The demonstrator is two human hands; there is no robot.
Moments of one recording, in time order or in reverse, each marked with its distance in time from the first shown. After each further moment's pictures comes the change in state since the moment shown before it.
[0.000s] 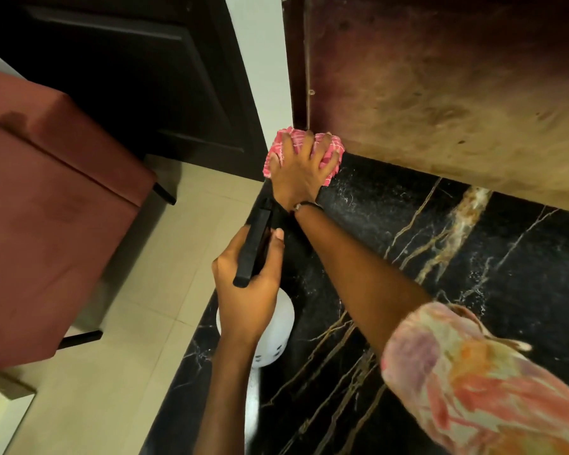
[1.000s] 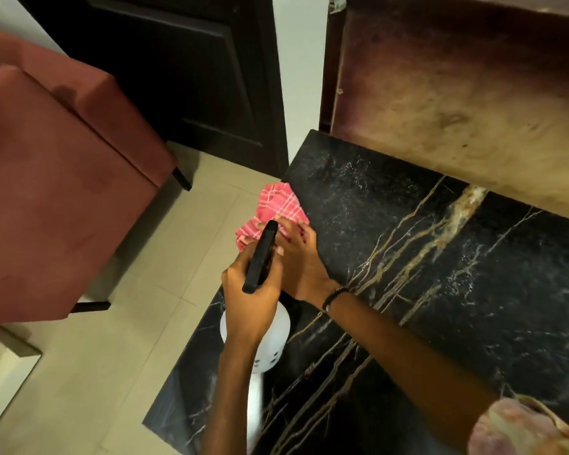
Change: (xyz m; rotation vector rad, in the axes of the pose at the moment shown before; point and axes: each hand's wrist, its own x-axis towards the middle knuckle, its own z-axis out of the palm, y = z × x) left_hand -0.062 -0.005 -0.047 0.018 0.043 -0.080; right_hand -0.178 0.024 -0.003 -0.034 -0.054 -0.755
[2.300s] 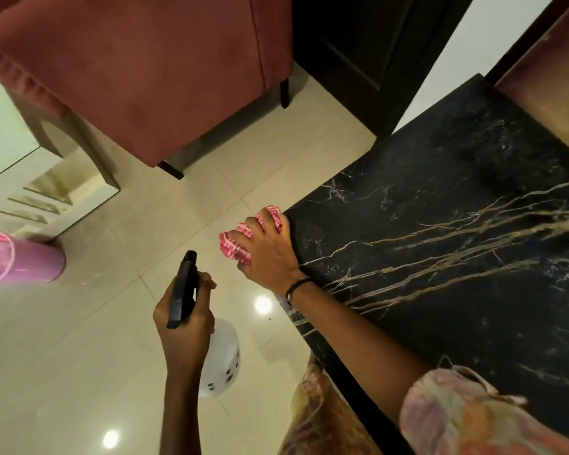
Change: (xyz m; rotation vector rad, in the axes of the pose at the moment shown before) left_hand -0.232 -0.058 -0.189 0.074 0.611 -0.426; right_hand -0.099 -0.241 0.009 0.016 -0.415 -0.420
